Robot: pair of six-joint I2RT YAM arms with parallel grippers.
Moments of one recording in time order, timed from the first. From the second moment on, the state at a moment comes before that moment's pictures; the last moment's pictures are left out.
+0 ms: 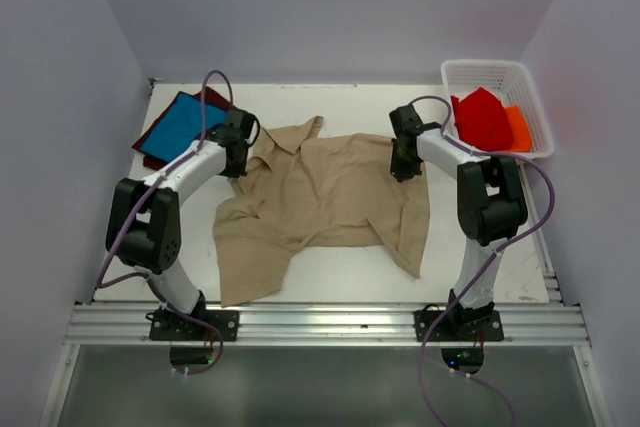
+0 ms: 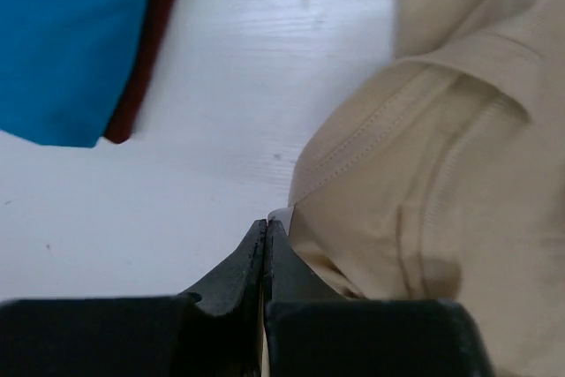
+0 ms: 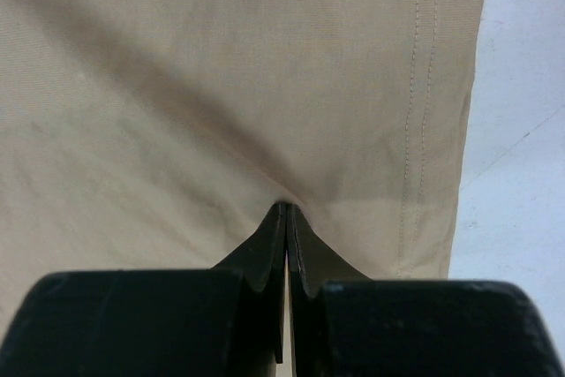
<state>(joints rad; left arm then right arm) -0.30 1.70 1.21 -0.61 -0.35 -0.12 0.28 1.94 1.37 -0.63 0.19 0.42</state>
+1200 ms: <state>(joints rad) -0.05 1.48 1.12 -0.38 0.17 -0.28 0.27 1.99 1.38 -0.63 0.12 0.42</state>
